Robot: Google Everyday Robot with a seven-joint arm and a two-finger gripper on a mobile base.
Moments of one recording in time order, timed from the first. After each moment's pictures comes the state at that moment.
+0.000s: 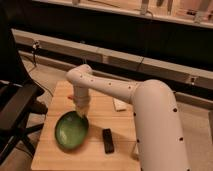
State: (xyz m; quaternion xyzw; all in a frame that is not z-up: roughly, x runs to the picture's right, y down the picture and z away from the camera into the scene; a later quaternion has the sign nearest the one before) arm -0.121 0.147 0.828 -0.14 -0.45 -0.82 0.32
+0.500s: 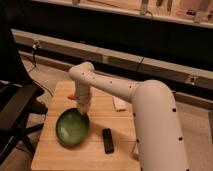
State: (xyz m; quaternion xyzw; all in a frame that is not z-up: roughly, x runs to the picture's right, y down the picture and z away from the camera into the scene) arm -0.113 0.134 0.832 -0.13 -0.45 -0.82 0.33
